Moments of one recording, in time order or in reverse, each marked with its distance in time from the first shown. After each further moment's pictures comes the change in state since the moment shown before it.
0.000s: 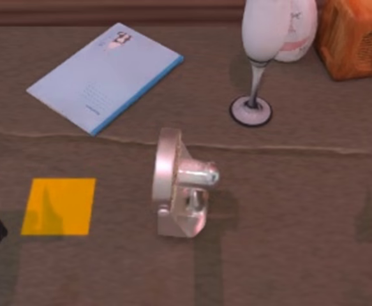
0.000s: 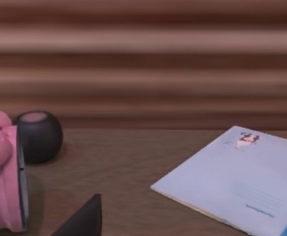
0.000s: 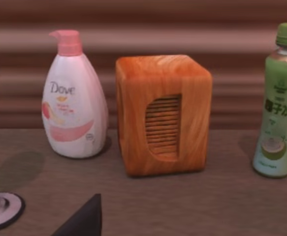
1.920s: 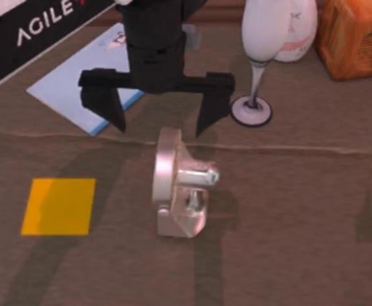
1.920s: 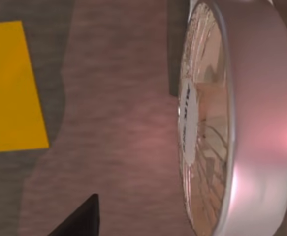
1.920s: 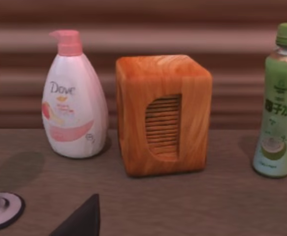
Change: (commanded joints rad) left arm -0.642 2.118 2.071 -1.525 0.003 -0.521; right arm 0.000 0.000 0.000 0.000 0.000 0.000
